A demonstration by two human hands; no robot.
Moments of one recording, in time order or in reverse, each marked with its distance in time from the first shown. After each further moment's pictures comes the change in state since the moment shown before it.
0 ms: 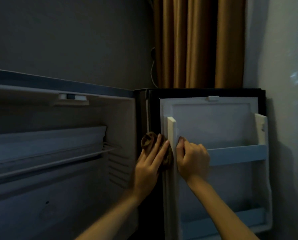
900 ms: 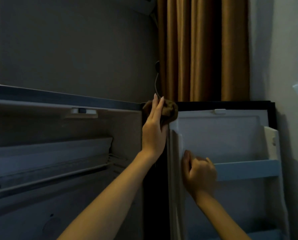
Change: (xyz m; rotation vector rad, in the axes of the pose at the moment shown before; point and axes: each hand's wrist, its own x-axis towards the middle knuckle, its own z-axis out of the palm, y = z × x) left_hand 0.135 -0.017 -0.019 -0.307 0.147 -0.267; right_hand 0.000 -0.003 -0.001 -0.010 0.029 -0.017
